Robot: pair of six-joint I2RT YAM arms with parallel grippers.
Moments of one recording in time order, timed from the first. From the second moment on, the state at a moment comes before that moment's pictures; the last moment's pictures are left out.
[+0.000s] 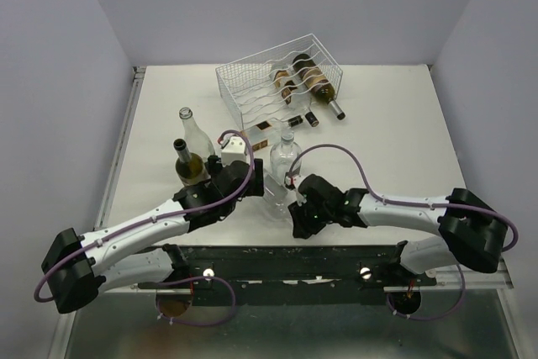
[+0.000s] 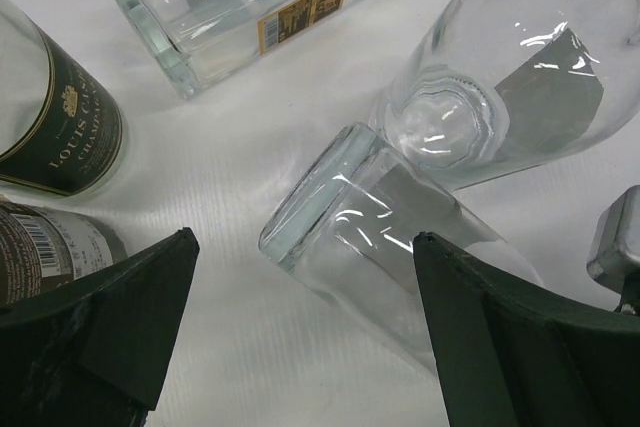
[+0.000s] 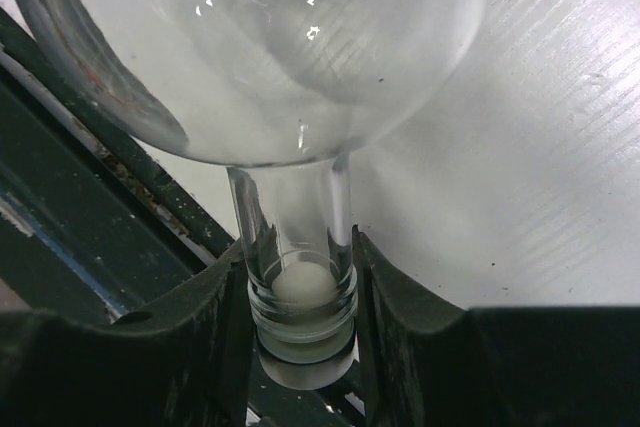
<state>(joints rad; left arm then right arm) -0.95 1.01 0.68 -0.31 -0.59 -0.58 0.99 1.38 0.63 -0.23 -0.17 0.37</state>
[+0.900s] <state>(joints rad) -0.81 1.26 0.67 -0.10 -0.39 -0.60 1.07 1.34 0.73 -0.46 0.00 0.38</state>
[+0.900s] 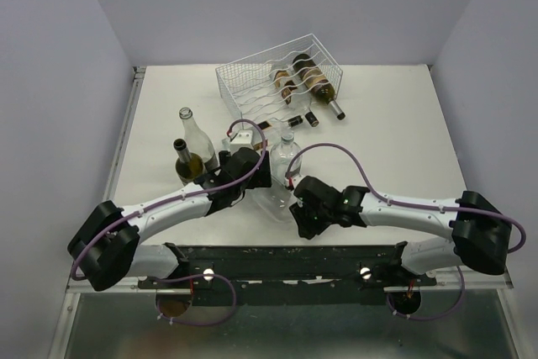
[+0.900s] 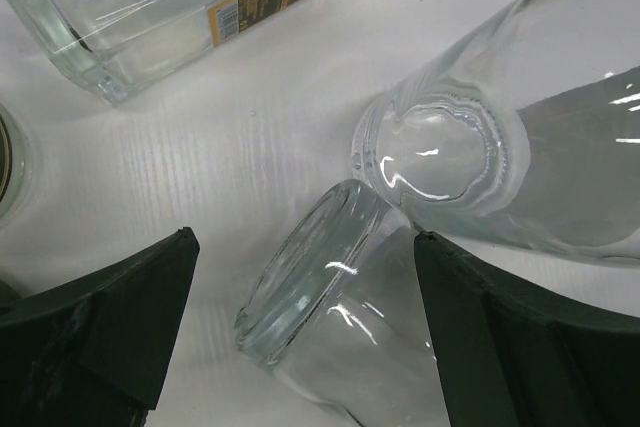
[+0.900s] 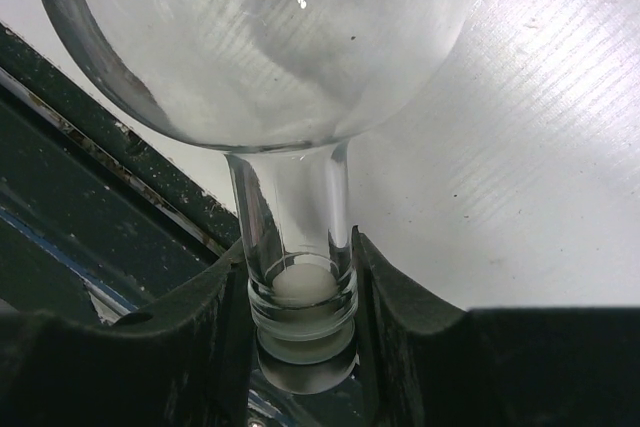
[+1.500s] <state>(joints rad) -0.80 1.30 0.64 0.01 -0.28 -0.58 1.07 1.39 0.72 -0.38 0.02 0.35</state>
